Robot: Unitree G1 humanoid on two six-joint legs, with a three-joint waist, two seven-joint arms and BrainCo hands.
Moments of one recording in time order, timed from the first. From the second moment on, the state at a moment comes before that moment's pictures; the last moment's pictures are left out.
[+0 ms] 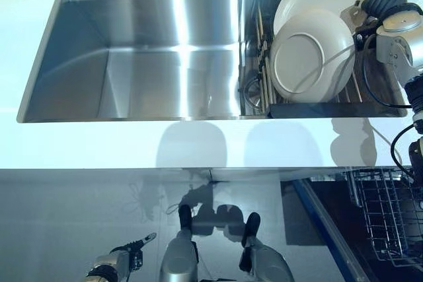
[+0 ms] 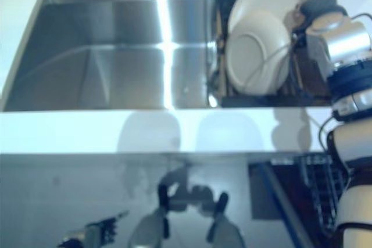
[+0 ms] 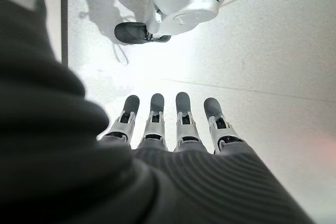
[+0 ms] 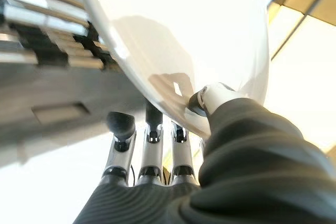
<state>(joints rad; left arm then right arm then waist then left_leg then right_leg) -0.13 0.37 -0.21 1.08 -0.49 0.35 0.02 -1.43 -0.91 0.60 0.73 0.56 0.58 -0.32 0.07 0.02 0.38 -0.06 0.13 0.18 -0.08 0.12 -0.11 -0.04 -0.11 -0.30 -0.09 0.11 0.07</state>
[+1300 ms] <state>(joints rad) -0.04 0.37 -0.20 1.16 -0.38 0.31 0.01 -1.45 -0.99 0.73 0.72 0.32 0.59 -0.12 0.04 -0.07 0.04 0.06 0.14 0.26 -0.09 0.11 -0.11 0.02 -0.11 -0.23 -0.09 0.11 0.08</state>
